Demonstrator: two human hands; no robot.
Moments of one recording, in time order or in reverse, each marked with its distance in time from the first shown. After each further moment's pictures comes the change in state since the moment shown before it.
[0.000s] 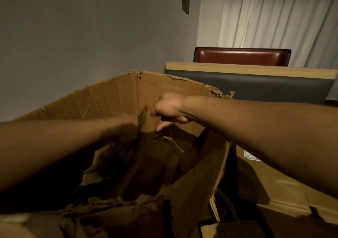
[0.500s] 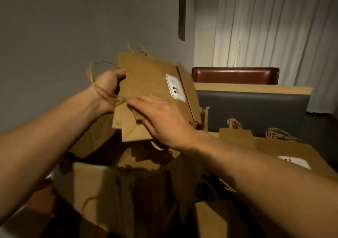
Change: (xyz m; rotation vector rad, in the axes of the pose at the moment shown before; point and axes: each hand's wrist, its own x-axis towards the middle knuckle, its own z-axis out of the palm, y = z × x) left_hand -0.135 0.009 -0.053 -1.583 0.073 0.347; right_hand -0.159 -0.018 0.041 -0.714 0.624 -1.061
